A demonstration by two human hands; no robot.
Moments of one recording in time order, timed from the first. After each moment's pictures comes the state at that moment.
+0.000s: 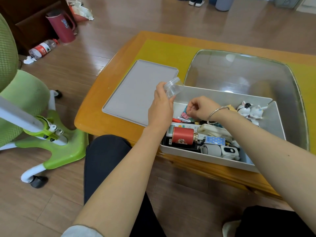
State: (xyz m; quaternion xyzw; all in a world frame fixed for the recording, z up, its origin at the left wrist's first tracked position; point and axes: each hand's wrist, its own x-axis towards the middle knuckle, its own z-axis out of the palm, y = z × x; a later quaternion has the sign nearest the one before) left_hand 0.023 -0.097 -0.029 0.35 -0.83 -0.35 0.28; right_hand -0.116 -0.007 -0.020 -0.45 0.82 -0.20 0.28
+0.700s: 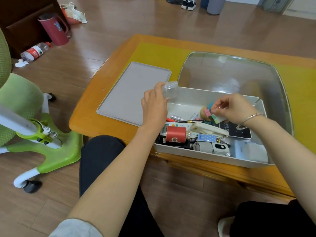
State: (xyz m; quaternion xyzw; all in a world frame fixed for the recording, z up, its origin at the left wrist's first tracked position) left_hand 0.023 -0.097 -0.031 0.32 -0.87 -0.24 0.29; right_hand -0.140 0.077 0.017 -0.40 0.87 -0.25 0.15
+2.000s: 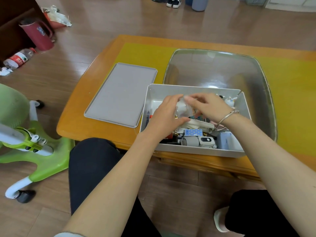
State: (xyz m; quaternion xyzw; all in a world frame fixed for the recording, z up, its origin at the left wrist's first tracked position) left_hand 0.018 -0.040 -0.012 0.15 -0.90 -0.38 0.17; right_hand -0.101 0.077 0.030 -0.37 0.84 -0.33 0.23
